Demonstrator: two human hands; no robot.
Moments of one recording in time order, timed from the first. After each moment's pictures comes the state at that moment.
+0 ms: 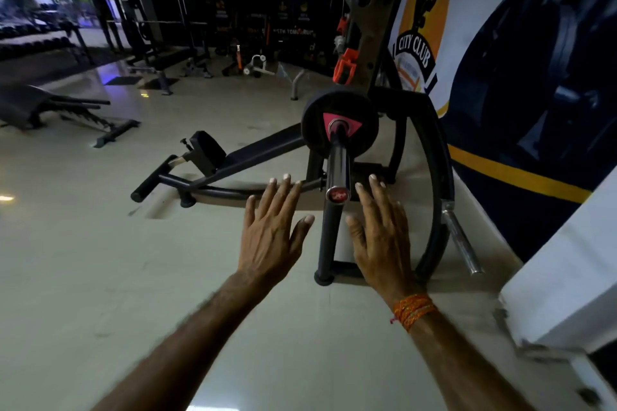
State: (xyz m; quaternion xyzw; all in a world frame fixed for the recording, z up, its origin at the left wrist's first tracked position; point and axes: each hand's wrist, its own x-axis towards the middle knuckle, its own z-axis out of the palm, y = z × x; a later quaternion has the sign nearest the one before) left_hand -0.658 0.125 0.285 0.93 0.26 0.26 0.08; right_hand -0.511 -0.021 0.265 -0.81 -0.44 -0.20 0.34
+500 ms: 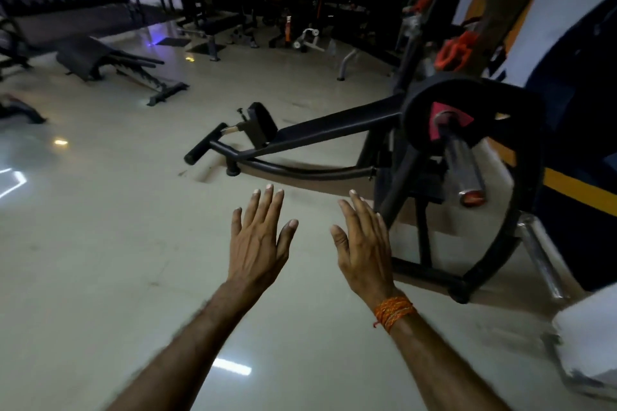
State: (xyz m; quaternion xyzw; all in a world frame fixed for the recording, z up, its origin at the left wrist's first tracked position) left_hand -0.820 0.266 0.220 0.88 0.39 0.26 0.12; right_hand -0.653 0.147 0.208 -0.80 -0.52 -0.08 0.29
